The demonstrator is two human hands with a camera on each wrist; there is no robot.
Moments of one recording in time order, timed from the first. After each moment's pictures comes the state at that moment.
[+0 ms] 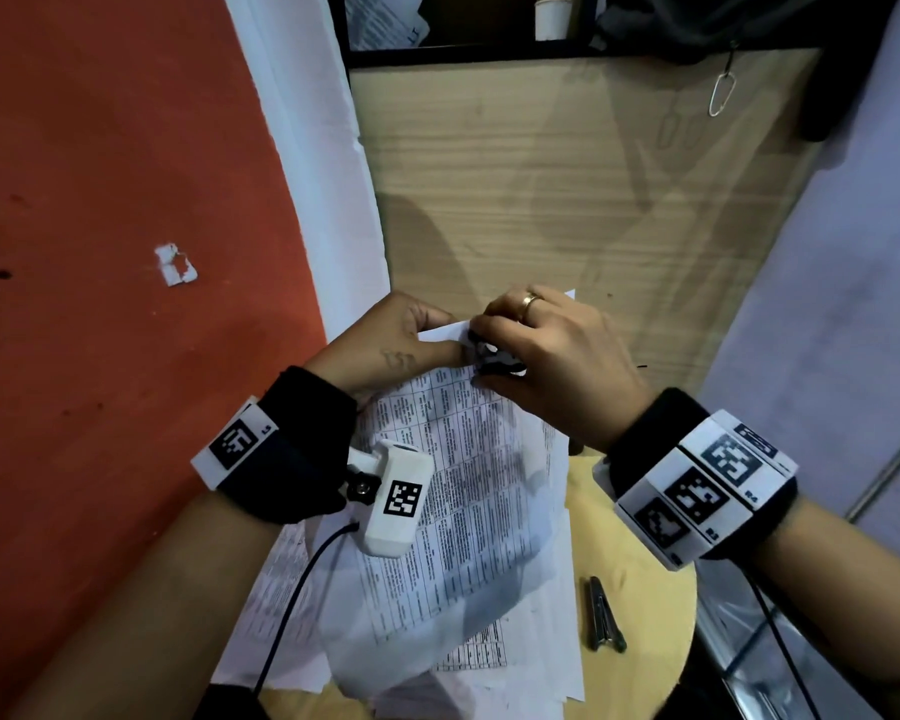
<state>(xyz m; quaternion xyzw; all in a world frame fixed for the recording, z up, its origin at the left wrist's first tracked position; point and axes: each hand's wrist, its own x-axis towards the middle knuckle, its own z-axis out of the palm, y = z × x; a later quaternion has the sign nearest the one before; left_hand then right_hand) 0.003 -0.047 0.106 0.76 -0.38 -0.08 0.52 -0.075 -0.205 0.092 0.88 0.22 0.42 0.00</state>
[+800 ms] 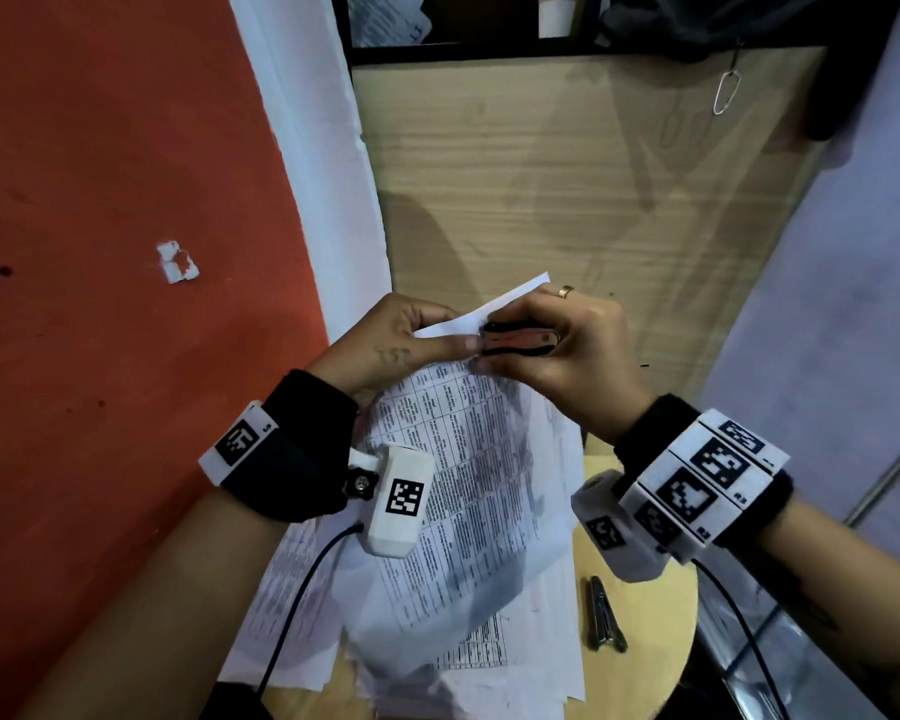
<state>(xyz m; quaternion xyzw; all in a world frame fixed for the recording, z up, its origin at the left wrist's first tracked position) 0.006 -0.046 0.097 0.71 -0.38 -0.11 0.58 -0.068 -0.211 0.083 0.83 0.16 0.42 -0.32</state>
